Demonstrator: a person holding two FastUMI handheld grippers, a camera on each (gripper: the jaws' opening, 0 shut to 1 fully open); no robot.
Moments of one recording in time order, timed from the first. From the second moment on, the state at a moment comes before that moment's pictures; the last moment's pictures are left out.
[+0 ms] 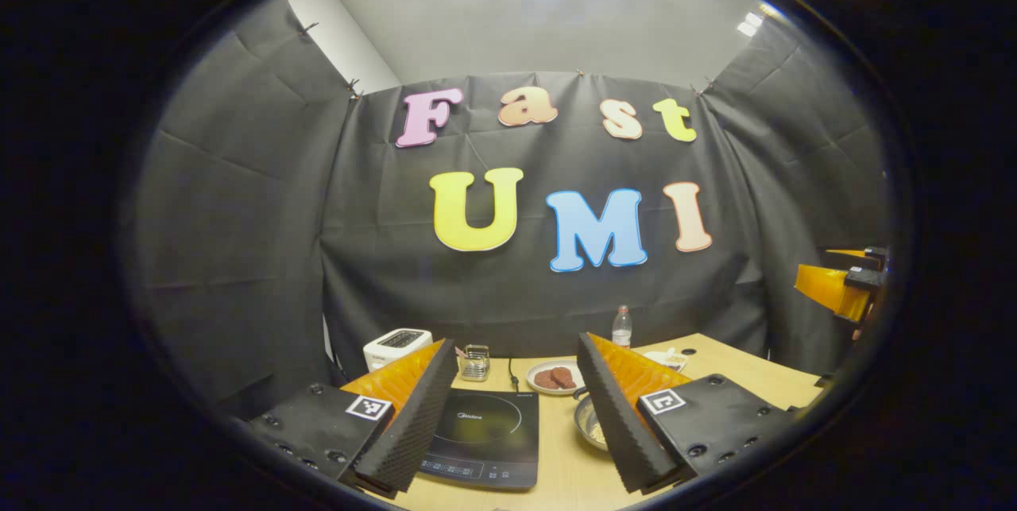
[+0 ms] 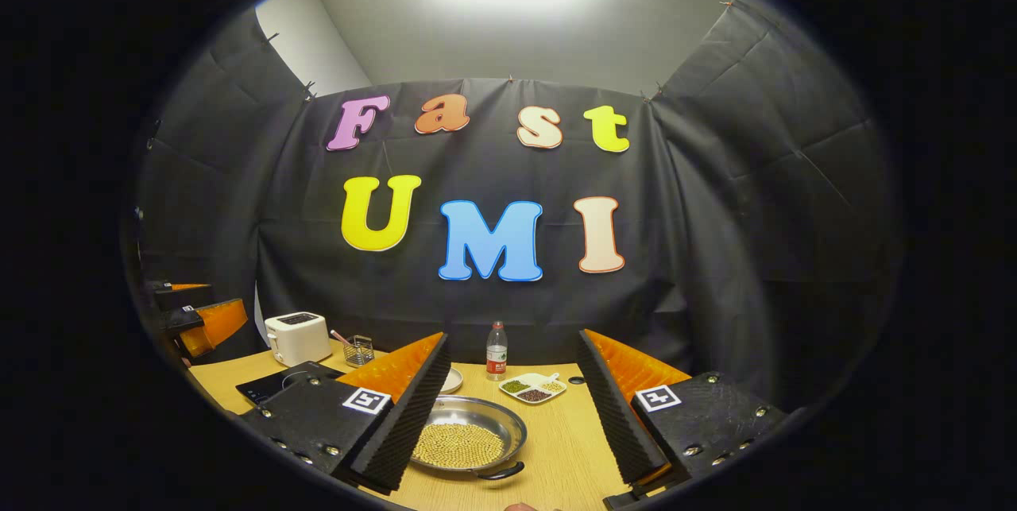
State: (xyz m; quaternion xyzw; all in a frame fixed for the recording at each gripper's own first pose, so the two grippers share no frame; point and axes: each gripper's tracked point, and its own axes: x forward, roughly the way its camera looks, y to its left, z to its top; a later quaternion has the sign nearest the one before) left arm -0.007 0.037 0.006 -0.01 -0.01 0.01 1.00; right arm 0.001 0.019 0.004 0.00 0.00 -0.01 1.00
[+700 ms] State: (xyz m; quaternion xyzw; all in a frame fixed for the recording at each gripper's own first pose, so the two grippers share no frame) left arm 0.004 0.068 0.001 -0.01 -0.01 0.00 1.00; right arm 0.017 0.042 -0.002 0.00 0.01 -0.01 1.00
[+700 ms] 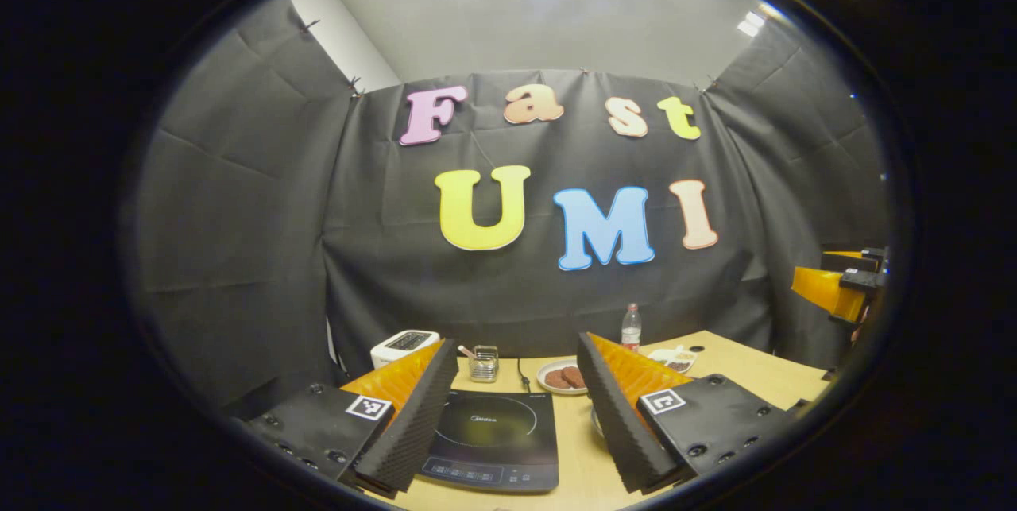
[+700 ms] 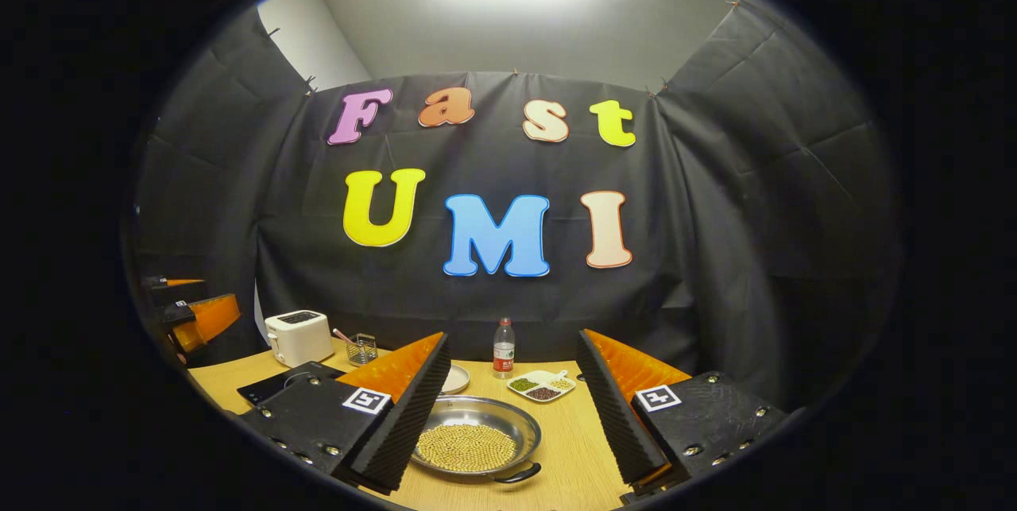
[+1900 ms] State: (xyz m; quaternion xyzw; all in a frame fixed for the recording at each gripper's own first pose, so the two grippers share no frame) left arm 0.033 0.095 -0.005 -0.01 -0.02 0.02 1.00; right arm 0.035 0.101 -0.102 -0.03 0.16 0.12 0.98
